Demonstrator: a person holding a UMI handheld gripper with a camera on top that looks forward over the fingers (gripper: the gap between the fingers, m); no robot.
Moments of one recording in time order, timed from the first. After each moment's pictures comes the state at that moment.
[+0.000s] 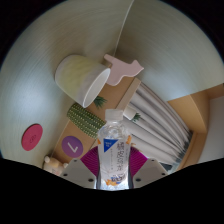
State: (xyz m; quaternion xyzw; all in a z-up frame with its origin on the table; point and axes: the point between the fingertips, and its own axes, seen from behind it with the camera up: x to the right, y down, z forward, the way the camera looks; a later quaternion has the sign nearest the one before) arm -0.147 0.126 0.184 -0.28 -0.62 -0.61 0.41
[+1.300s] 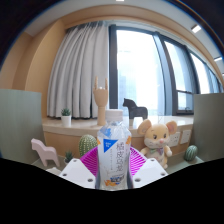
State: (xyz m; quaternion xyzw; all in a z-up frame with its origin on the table) arm -0.047 0.131 0.207 -0.73 -0.01 0.01 0.68
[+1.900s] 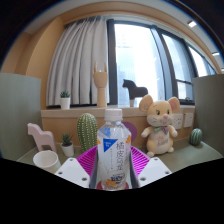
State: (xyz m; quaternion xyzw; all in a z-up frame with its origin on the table) arm -0.050 0.133 0.117 -0.75 0.00 0.02 0.66
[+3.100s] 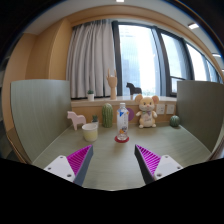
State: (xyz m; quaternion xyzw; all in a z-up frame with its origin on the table) arm -0.085 -0.204 0.154 -0.79 -0.01 0.04 0.61
